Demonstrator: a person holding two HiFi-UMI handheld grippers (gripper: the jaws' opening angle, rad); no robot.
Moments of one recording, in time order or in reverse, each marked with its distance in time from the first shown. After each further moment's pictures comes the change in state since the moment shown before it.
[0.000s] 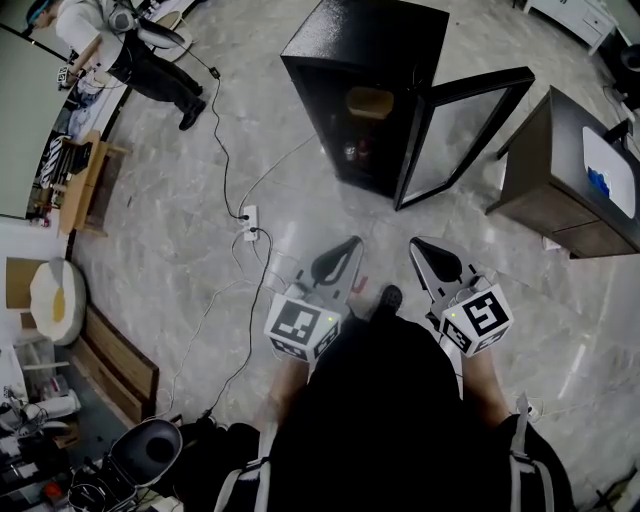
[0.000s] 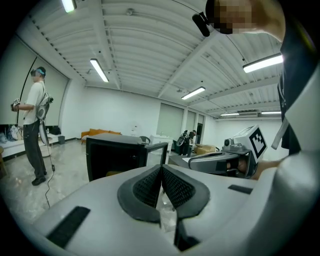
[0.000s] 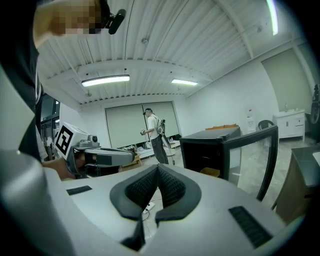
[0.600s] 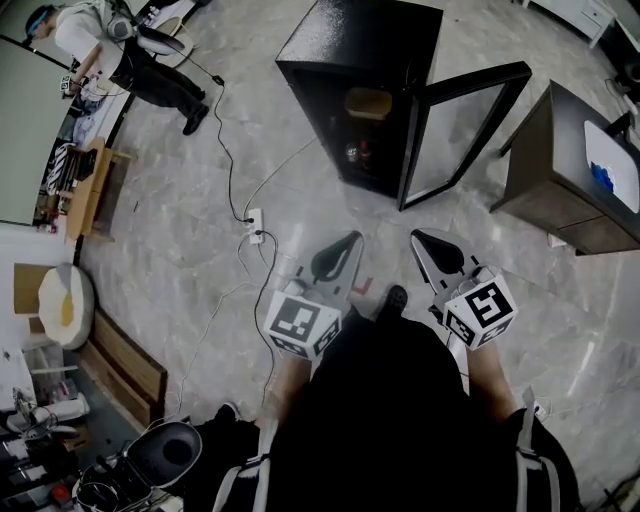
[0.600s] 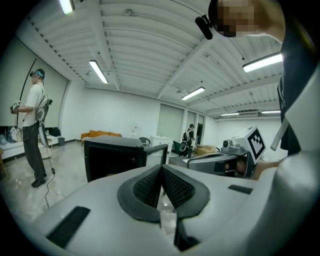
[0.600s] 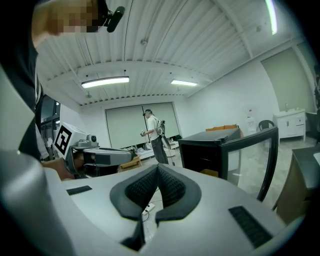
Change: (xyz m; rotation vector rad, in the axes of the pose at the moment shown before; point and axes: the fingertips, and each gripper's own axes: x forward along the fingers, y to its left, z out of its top) left arm 0.014 -0.004 0.014 0.007 -0.010 0.004; right arm -0.001 -0.018 0.011 0.002 -0.010 -0.001
